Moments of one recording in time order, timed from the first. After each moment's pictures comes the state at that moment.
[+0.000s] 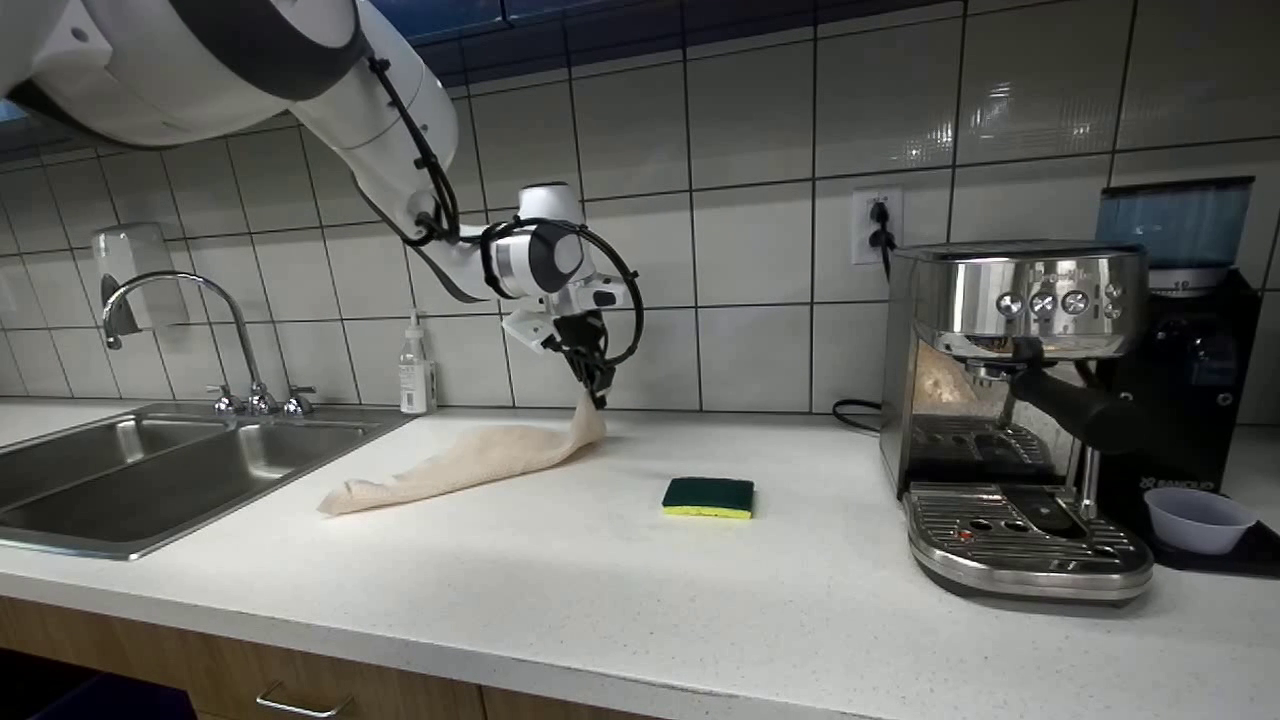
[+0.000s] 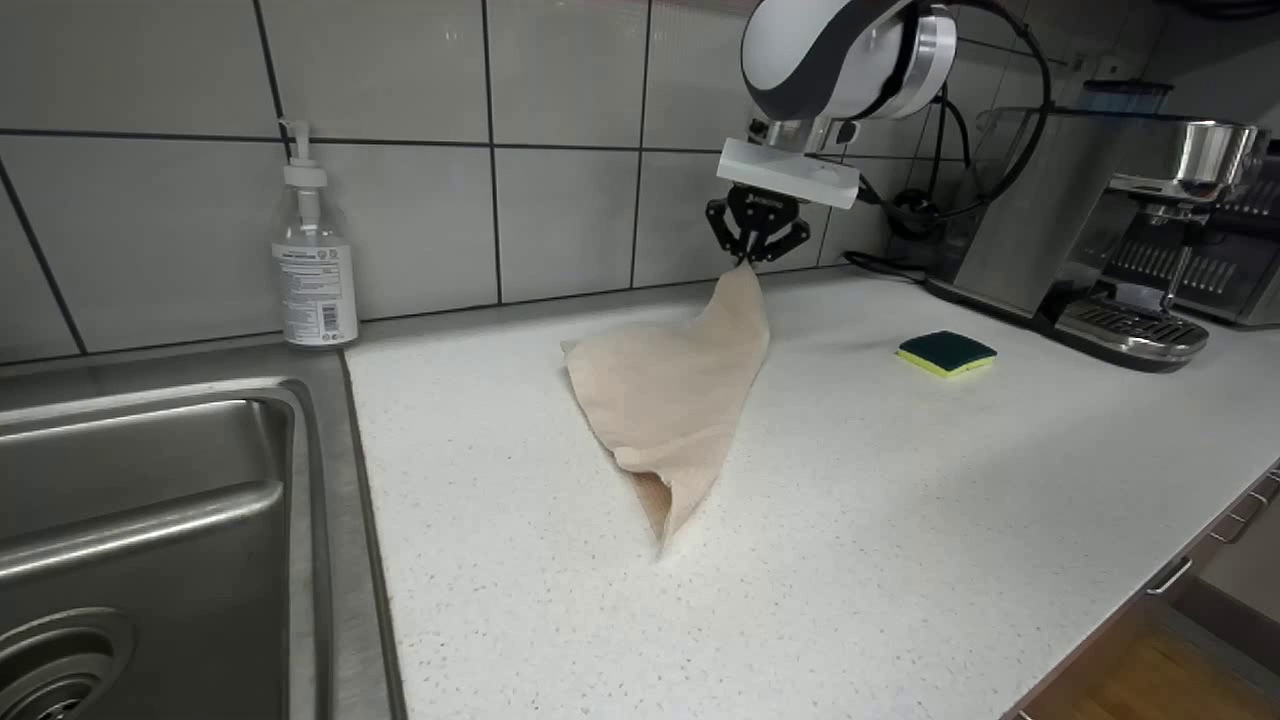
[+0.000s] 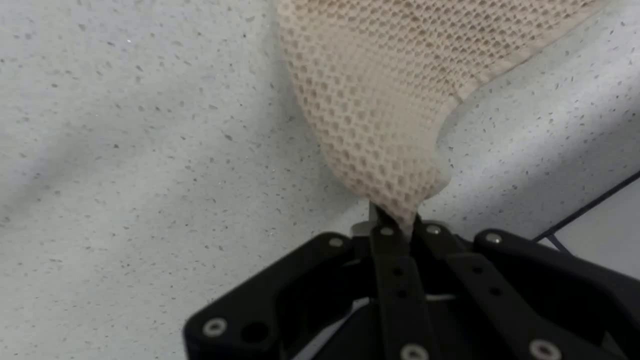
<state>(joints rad) 0.05 0.77 -0.17 -1.43 0.09 2.44 0.59</state>
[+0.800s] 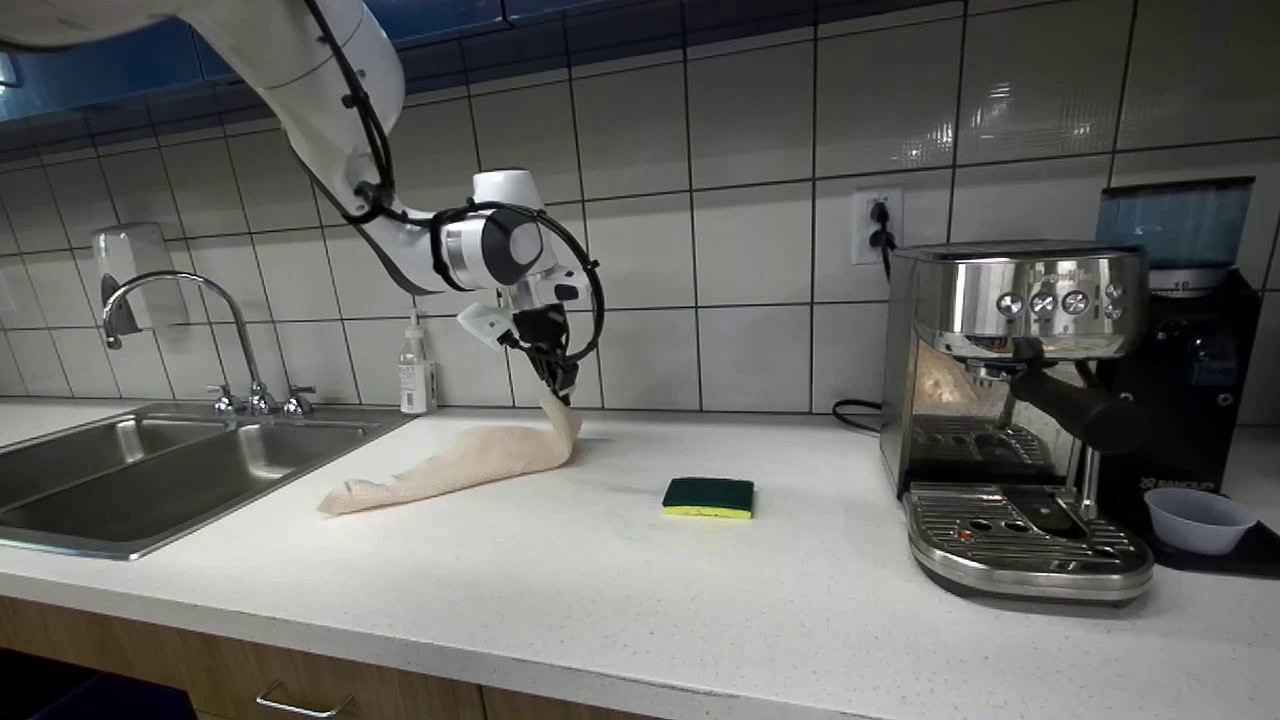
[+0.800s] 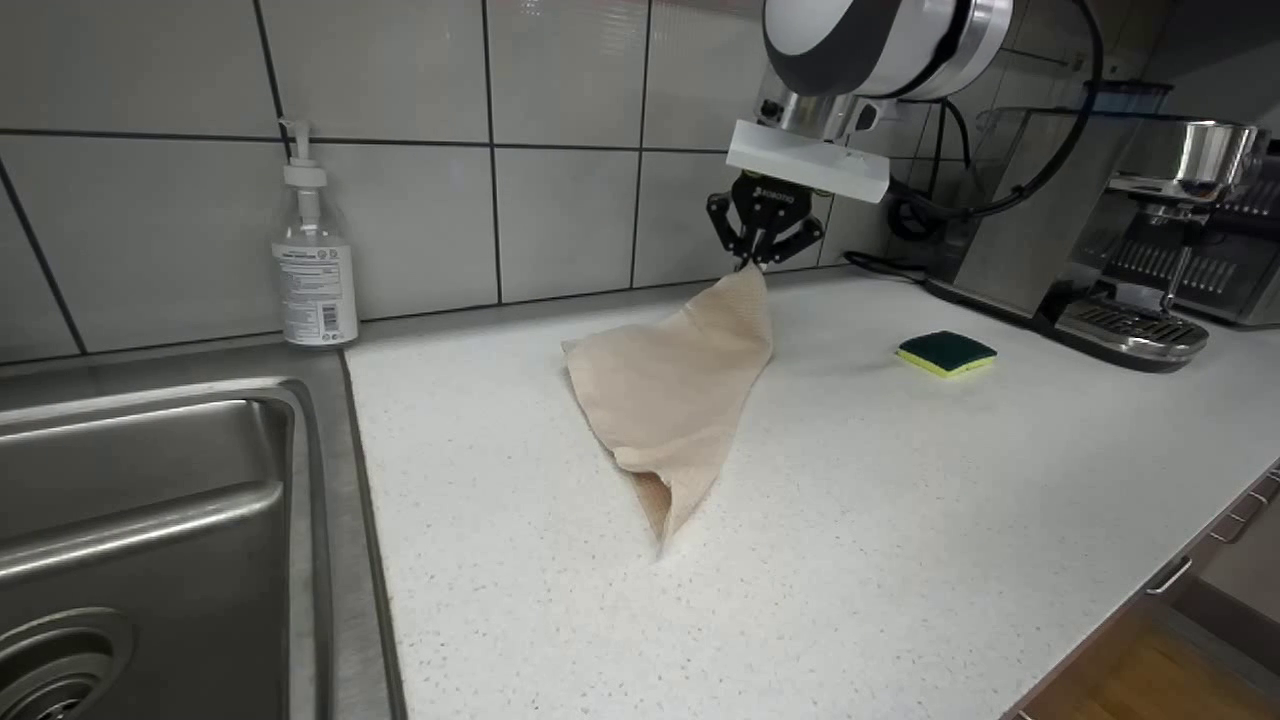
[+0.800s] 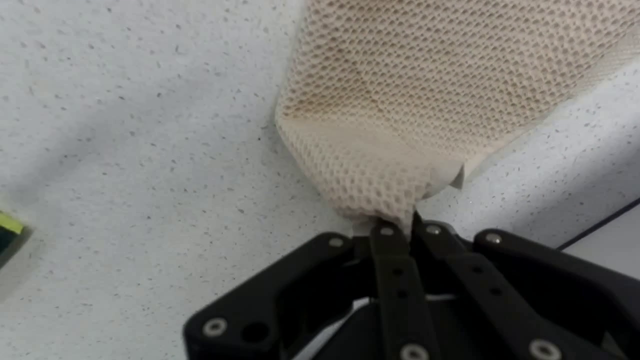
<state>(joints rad) 0.12 0.59 -0.17 -1.71 0.09 2.53 0.59</state>
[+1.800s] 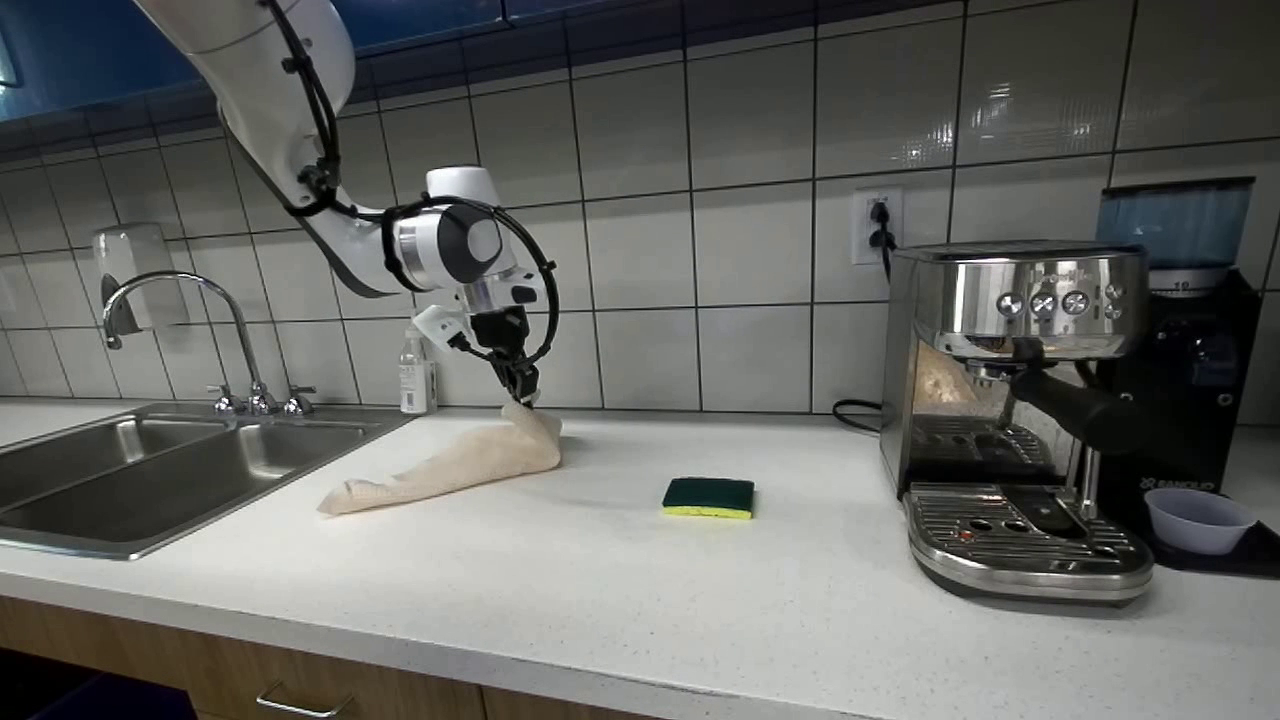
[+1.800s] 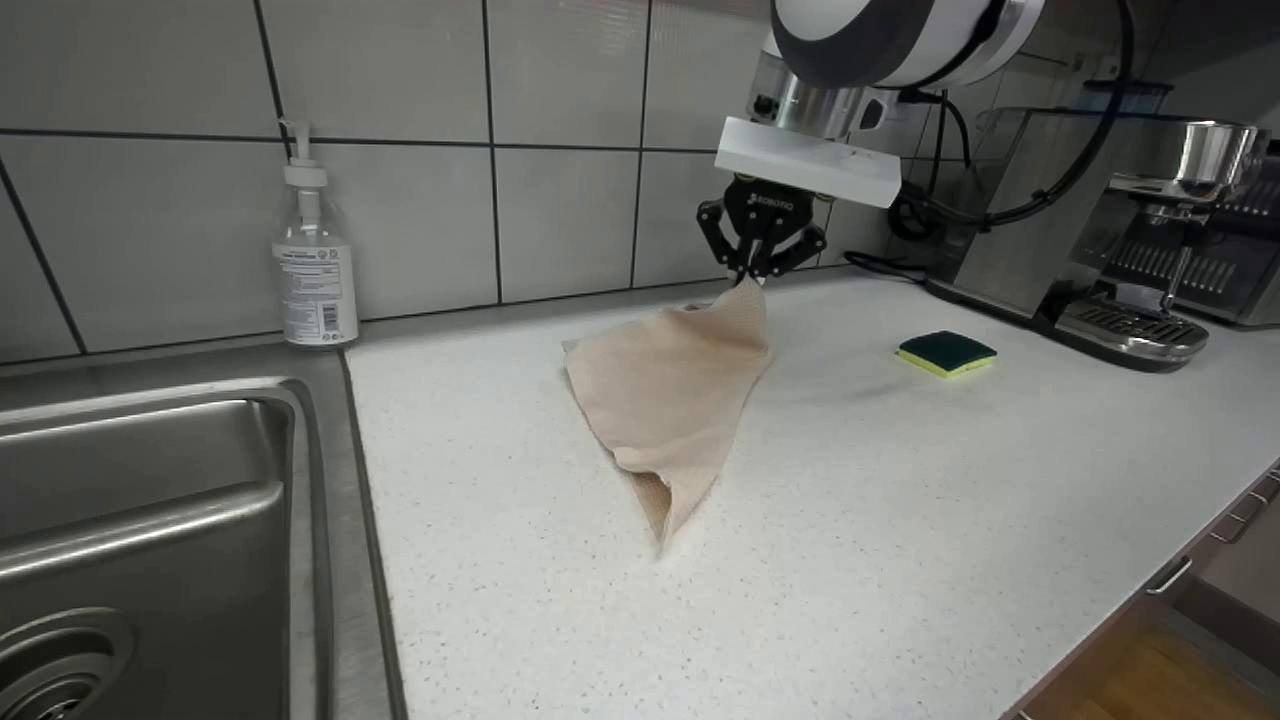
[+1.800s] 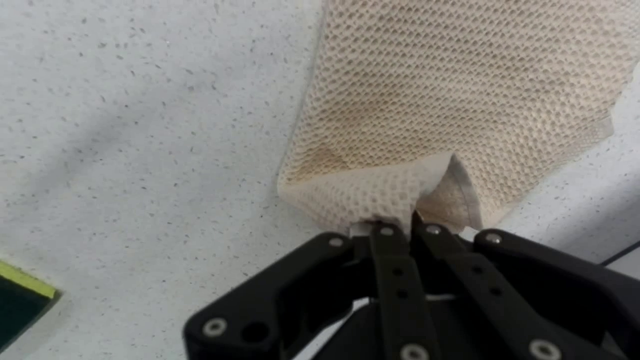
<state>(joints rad) 0.19 0.48 -0.17 -1.86 0.05 2.55 0.69</state>
